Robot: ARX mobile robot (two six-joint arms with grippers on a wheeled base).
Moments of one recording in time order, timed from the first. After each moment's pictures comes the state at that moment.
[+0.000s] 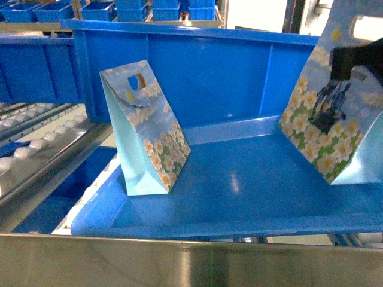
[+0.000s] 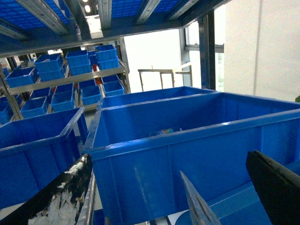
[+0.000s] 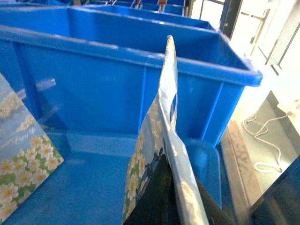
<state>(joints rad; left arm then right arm) -0.20 1.11 0.58 0.64 0.08 0.11 0.37 1.30 0.62 0.49 0.22 0.05</state>
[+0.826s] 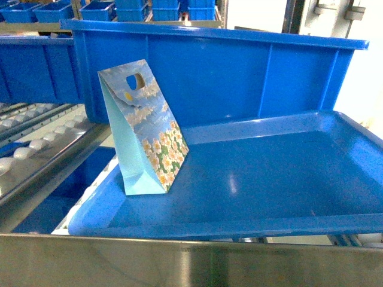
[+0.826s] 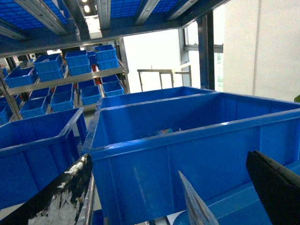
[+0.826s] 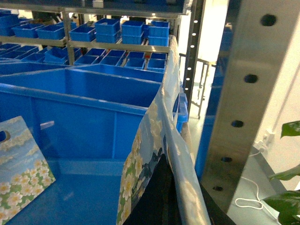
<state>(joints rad) -0.20 1.11 0.58 0.64 0.08 0.11 0.25 0.62 0.43 0.25 0.17 -0.02</state>
